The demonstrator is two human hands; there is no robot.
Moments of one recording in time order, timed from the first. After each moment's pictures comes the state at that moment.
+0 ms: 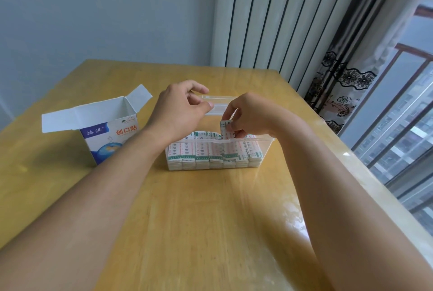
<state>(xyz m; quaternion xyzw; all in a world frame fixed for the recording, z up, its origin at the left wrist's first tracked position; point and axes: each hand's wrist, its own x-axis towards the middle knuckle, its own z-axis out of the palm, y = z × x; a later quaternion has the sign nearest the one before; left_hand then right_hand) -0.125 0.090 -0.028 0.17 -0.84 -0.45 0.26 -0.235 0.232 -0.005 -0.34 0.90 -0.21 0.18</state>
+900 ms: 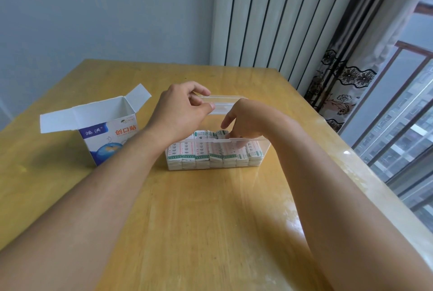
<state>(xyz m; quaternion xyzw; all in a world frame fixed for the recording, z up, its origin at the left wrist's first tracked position) -0.125 0.092 -0.028 0.17 -0.85 -0.43 0.25 -0.237 0.218 -0.014 -0.33 0.93 -0.04 0.15</state>
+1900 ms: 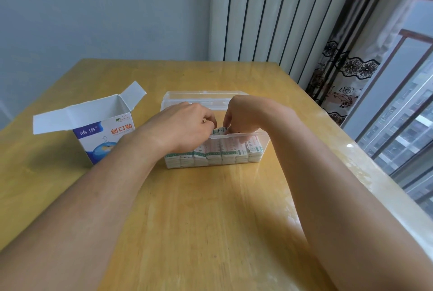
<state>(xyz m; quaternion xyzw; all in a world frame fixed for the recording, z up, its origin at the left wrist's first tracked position) -0.117 0.103 -0.020 0.11 -0.98 -0.17 0.01 -0.254 0.206 -0.024 -0.34 0.93 0.05 0.13</state>
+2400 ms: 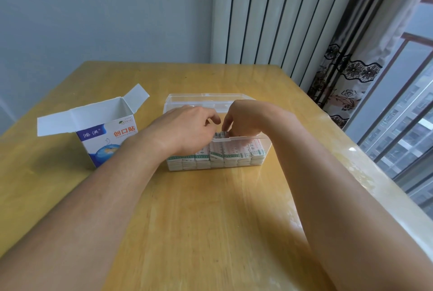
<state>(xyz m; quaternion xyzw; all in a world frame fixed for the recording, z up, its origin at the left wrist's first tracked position) -0.119 0.098 -0.025 0.11 -0.98 -0.18 0.01 -0.252 0.204 -0.026 -0.34 0.93 0.04 0.14</state>
